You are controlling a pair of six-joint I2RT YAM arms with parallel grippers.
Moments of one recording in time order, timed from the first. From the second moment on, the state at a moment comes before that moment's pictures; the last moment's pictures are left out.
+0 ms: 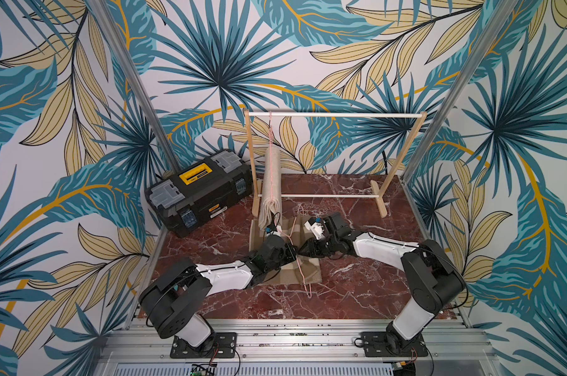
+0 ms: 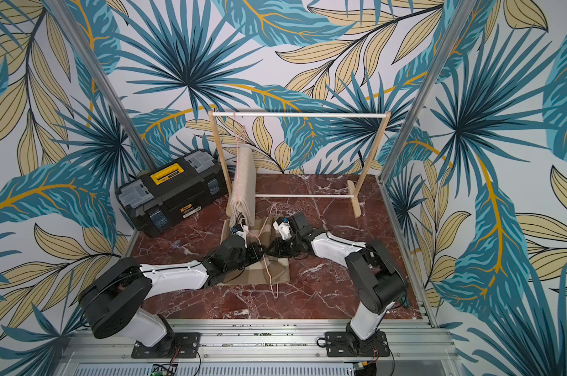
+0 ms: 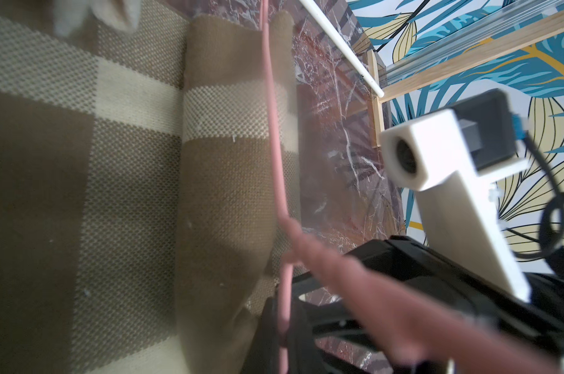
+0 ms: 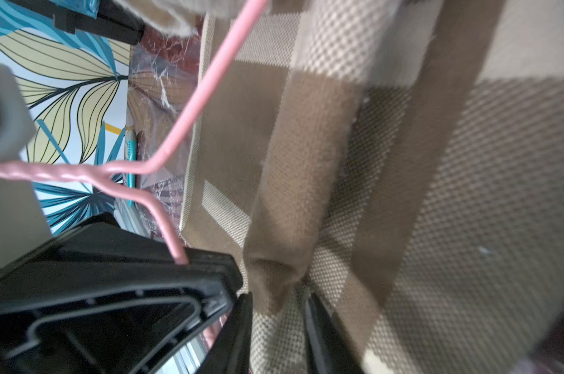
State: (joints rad) left arm -0.77 1.55 0.64 0.37 0.02 -1.05; right arm 0.66 1.69 0.96 -0.21 -0.55 0.47
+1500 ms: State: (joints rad) left arm -0.79 1.56 0.73 0.25 -0.04 -1.09; right arm 0.91 1.54 0.97 -0.34 -0.09 0.40
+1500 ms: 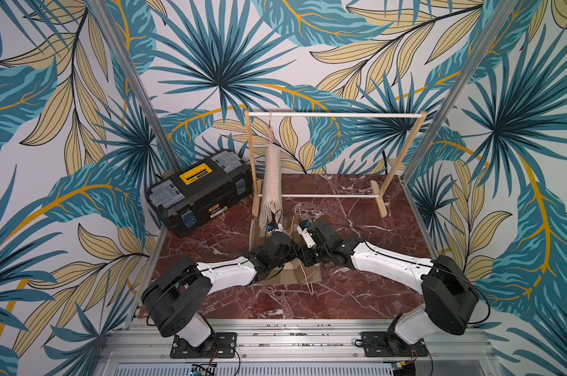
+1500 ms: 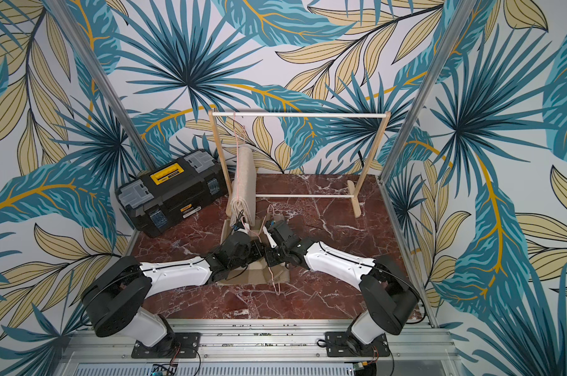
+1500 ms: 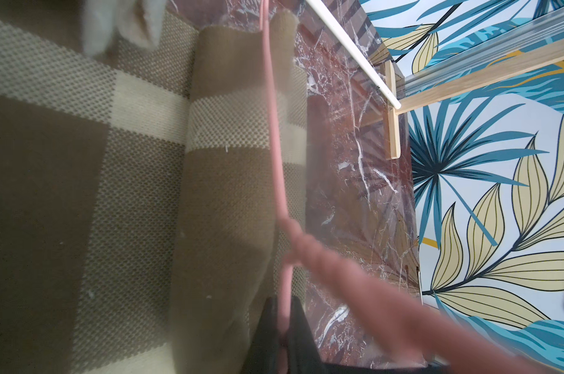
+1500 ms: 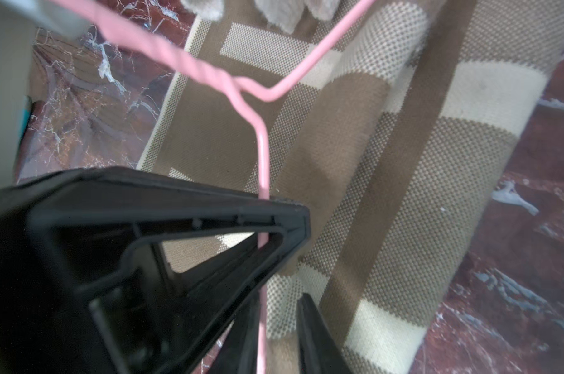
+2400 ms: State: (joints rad) left arm -0.80 1.58 0.74 0.27 -0.04 -1.14; right arm 0.94 1.54 0.92 -0.27 -0.04 0.42
